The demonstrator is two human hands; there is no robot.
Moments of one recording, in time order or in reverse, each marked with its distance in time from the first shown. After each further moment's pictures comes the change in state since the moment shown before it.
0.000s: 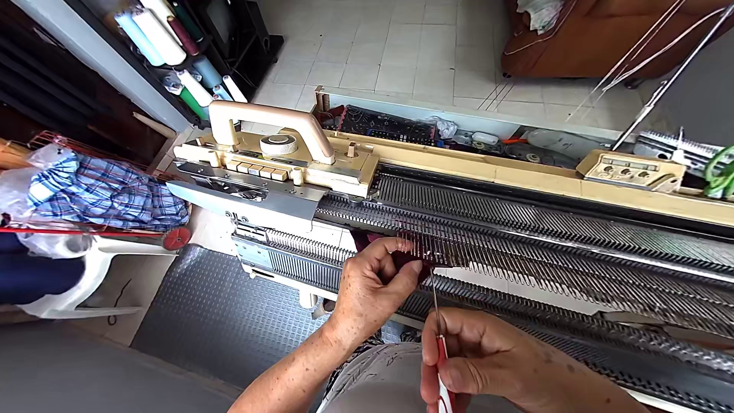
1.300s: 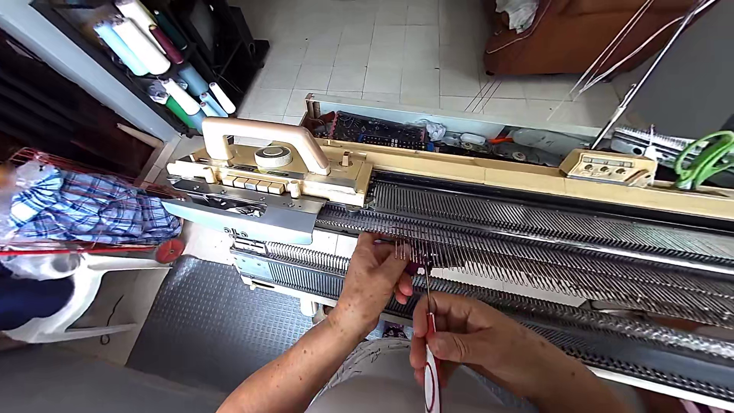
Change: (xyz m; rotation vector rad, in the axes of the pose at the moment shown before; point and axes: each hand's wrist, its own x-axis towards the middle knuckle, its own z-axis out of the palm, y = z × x) left_hand 0.028 0.010 0.000 -0.371 0.000 -0.493; right_hand 0.031 0.013 -0.019 0.066 0.085 -0.021
